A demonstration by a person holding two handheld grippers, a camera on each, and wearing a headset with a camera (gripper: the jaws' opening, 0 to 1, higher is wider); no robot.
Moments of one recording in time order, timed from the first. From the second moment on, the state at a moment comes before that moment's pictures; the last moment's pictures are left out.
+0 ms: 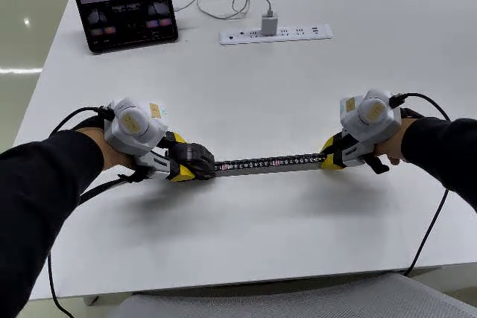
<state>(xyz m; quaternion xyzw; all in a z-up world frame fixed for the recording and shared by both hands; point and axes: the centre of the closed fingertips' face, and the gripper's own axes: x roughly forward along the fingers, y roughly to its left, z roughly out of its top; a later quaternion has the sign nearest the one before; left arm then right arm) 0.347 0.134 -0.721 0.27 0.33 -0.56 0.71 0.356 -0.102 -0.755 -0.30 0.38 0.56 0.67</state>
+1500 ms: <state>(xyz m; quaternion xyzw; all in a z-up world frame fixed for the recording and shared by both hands) 0.346 0.133 -0.721 0.26 0.34 -0.56 0.71 0.357 -0.122 -0.755 -0.30 0.40 0.55 0.67</state>
